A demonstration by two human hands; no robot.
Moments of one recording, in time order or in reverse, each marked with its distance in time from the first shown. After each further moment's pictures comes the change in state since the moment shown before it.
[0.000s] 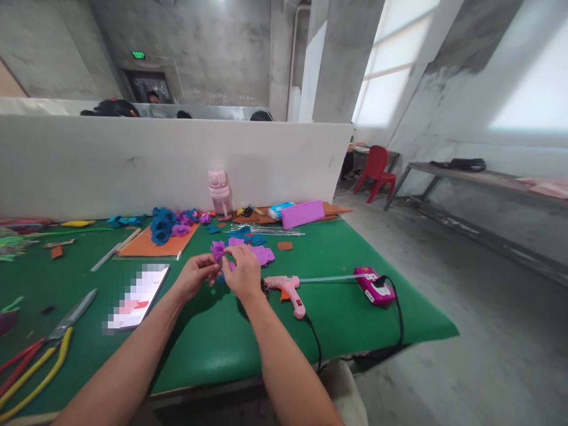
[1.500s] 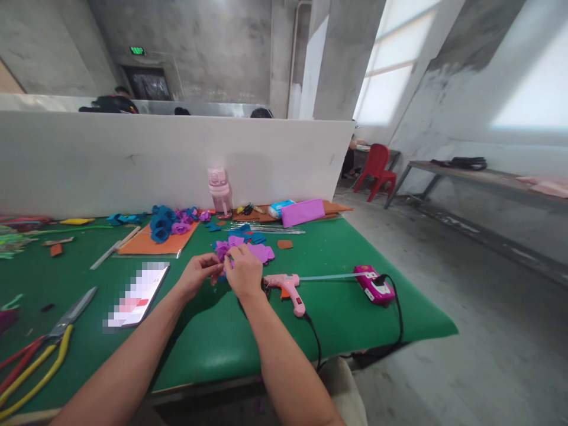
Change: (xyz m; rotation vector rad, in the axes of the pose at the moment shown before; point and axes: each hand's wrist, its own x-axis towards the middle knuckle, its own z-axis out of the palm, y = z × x) left_hand 0.001 0.000 0.004 0.118 -0.006 -0.002; right_hand -0.003 0.004 0.005 -0.272 -0.042 0.077
